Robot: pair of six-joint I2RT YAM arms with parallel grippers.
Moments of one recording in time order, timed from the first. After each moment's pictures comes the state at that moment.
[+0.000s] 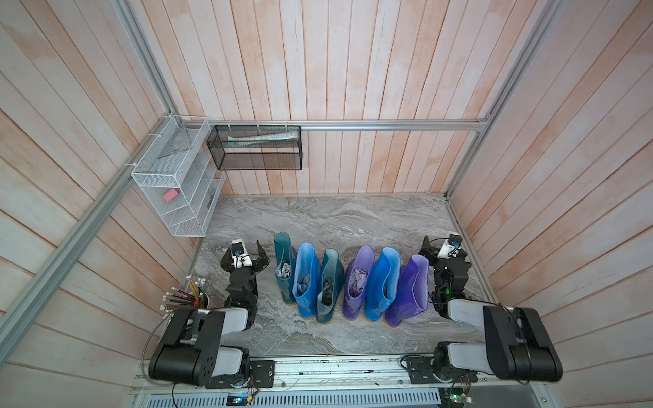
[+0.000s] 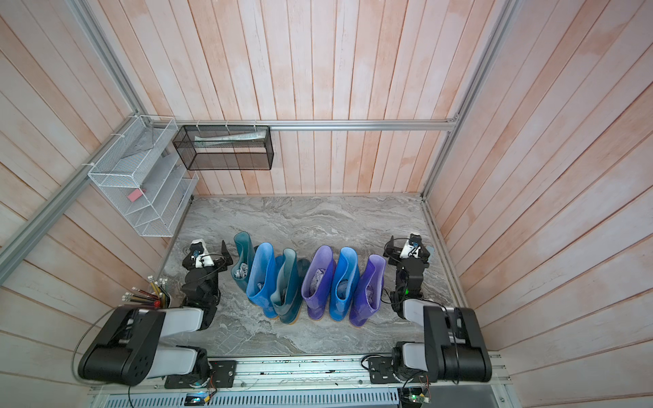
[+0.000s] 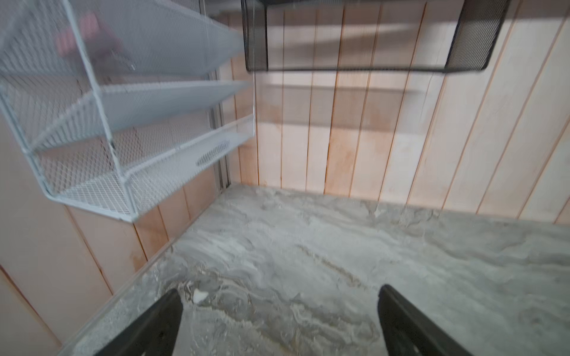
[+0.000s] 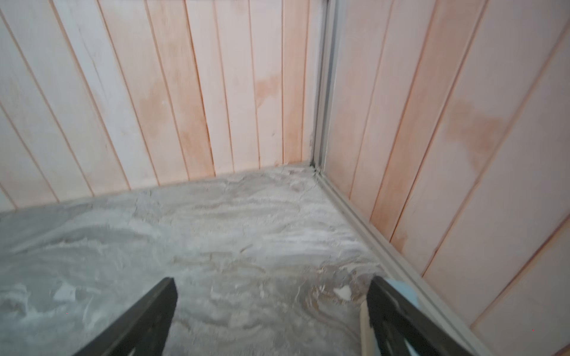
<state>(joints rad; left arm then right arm) -0.15 1.24 0.22 1.10 -0.42 0.00 -0.01 1.22 0.30 0.93 0.23 0.06</state>
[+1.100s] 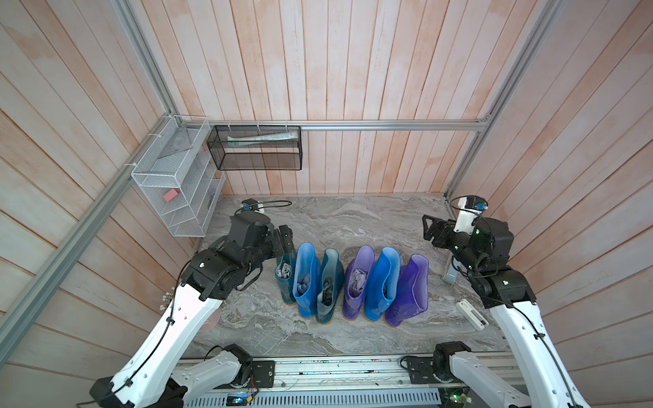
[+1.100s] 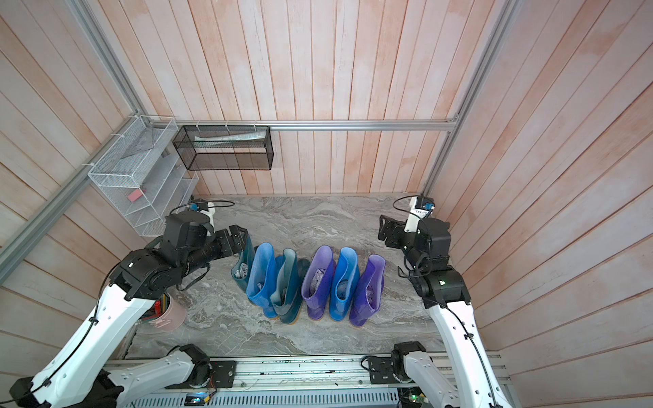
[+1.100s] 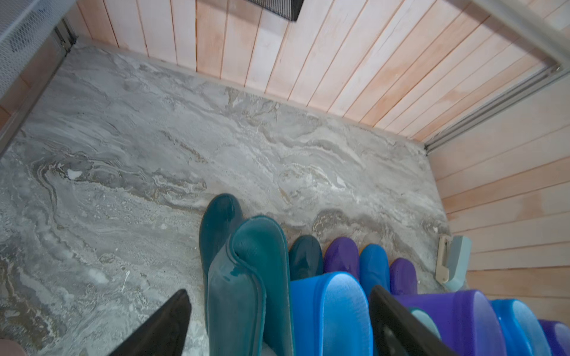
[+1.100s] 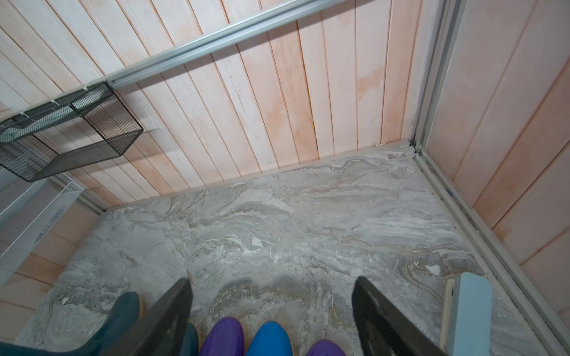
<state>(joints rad) -0.59 1.10 1.43 -1.01 -0.24 -0.61 0.15 0.88 1.05 -0.48 -0.02 0.34</state>
